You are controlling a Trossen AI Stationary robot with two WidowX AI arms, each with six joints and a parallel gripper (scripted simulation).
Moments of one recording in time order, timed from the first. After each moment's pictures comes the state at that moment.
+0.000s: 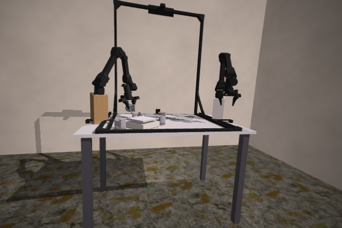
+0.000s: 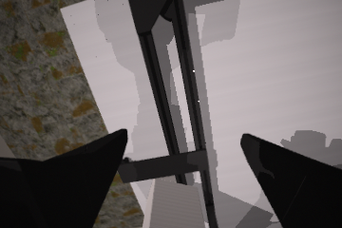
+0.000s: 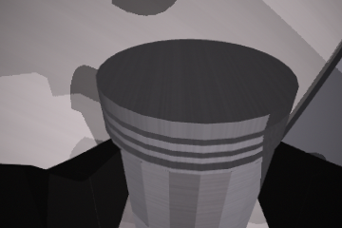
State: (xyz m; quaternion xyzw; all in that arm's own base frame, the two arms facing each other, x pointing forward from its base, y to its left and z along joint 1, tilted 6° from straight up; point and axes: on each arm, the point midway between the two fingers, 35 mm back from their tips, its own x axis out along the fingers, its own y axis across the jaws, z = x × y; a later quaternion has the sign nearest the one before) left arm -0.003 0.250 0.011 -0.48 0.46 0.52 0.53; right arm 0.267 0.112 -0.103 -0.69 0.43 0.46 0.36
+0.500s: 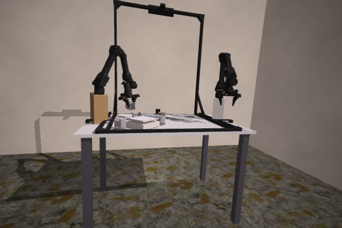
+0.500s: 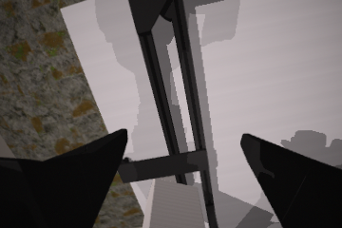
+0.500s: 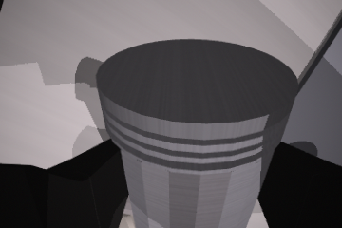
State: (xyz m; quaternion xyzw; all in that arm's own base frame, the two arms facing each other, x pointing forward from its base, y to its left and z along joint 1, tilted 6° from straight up) left arm -0.003 0.250 0.011 -0.48 0.46 0.52 0.53; right arm 0.267 0.114 -0.084 -0.69 0.43 0.46 0.36
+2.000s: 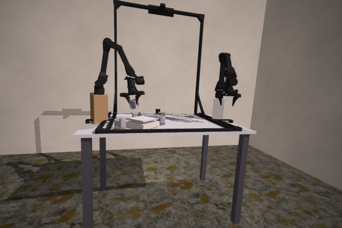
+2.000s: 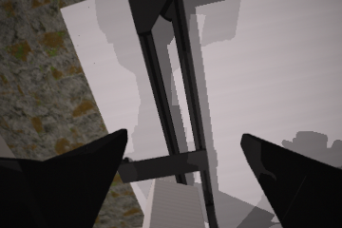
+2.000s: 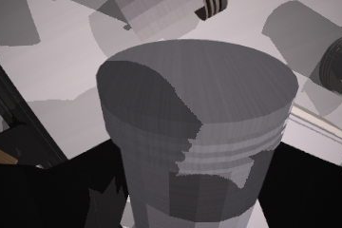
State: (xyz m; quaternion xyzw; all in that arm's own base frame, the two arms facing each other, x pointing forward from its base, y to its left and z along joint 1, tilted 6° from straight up) left arm -0.003 0.250 0.011 -0.48 0.46 0.52 0.53; right arm 0.244 -0.050 -0.031 -0.43 0.63 0.23 0.60
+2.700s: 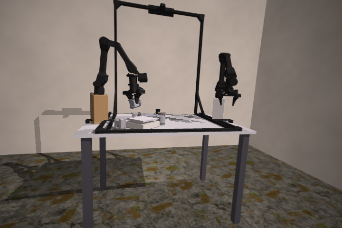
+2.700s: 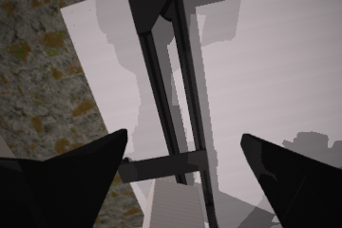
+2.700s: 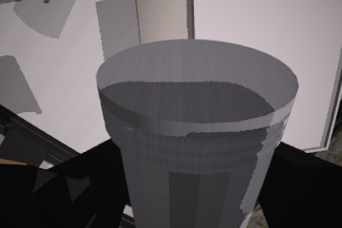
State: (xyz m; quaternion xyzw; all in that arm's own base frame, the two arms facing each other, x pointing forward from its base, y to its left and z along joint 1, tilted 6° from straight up) left arm -0.003 0.250 0.011 -0.48 0.46 0.52 0.53; right arm 0.228 -0.138 -0.005 -0.25 0.69 0.08 0.68
